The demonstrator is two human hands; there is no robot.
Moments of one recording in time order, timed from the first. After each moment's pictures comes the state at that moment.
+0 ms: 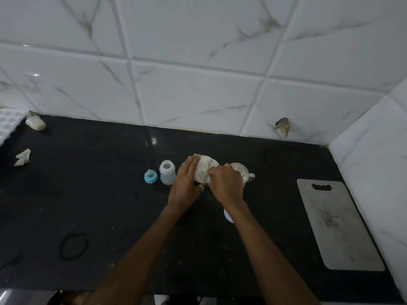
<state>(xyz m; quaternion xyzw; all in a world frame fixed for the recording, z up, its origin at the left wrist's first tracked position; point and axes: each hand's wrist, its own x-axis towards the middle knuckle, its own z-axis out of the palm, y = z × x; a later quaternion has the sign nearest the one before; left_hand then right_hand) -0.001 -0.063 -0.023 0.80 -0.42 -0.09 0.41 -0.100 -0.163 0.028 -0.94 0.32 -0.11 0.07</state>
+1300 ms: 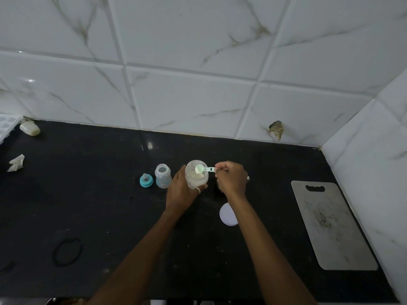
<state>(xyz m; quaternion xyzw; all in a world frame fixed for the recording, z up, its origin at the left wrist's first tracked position) -0.003 -0.070 -0.039 0.83 -0.33 -0.13 0.43 -0.104 -0.185 0.041 -0.70 0.51 -0.23 0.44</state>
